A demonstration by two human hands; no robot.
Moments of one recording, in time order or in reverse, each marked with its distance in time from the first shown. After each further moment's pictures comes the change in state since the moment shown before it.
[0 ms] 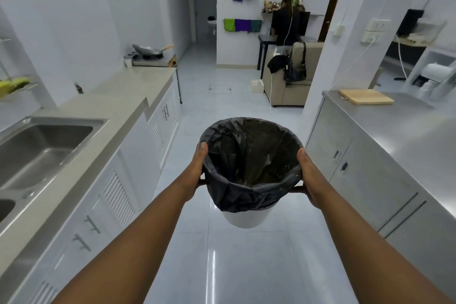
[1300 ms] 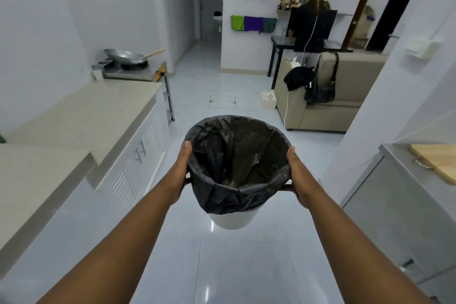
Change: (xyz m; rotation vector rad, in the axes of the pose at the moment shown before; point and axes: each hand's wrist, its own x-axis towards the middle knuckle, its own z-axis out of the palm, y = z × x) left_hand 0.669 0.136 -0.137 -0.038 0.125 0.043; right_hand 0.712 -0.123 0.031 -0.019 -0.100 -0.007
